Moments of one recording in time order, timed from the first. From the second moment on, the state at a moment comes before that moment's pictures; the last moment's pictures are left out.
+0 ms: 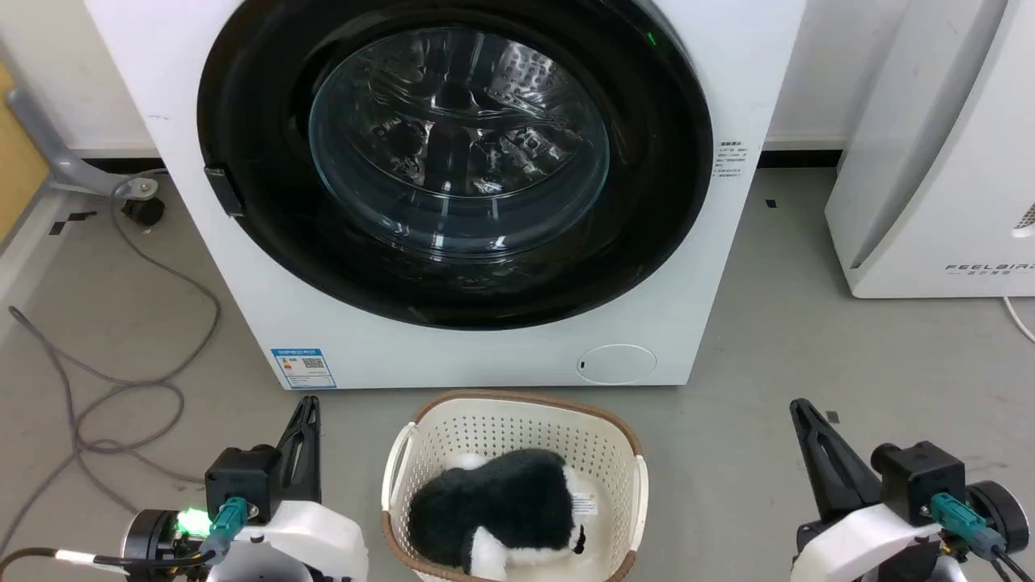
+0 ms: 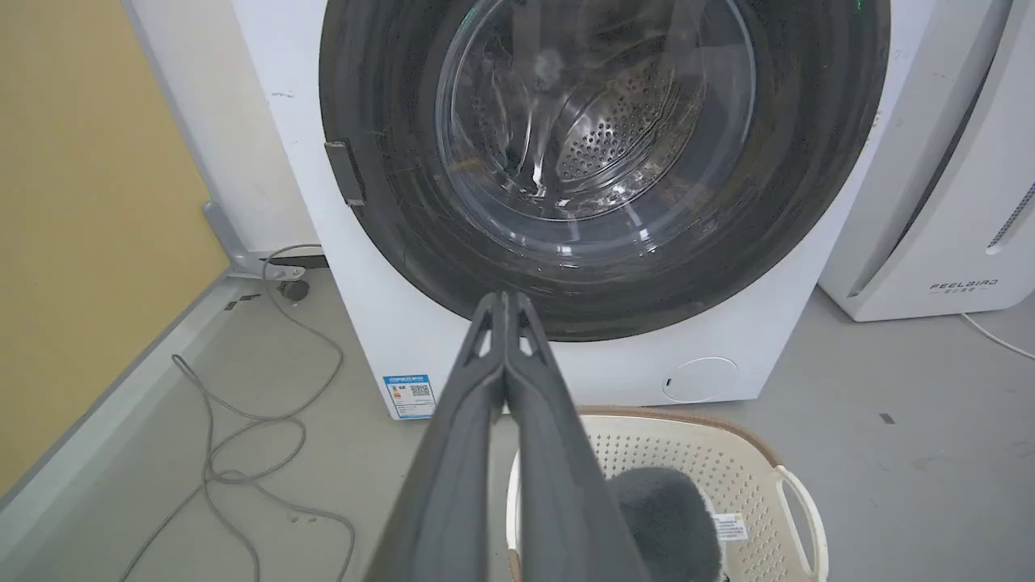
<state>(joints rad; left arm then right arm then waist) 0.00 0.05 0.00 0.00 0.00 0.00 0.00 0.01 -0.05 0.00 0.00 0.01 0.13 0.00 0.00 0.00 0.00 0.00</state>
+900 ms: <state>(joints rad) 0.00 0.05 0.00 0.00 0.00 0.00 0.00 0.01 -0.05 -0.01 0.00 0.02 0.13 -0.01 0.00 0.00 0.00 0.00</state>
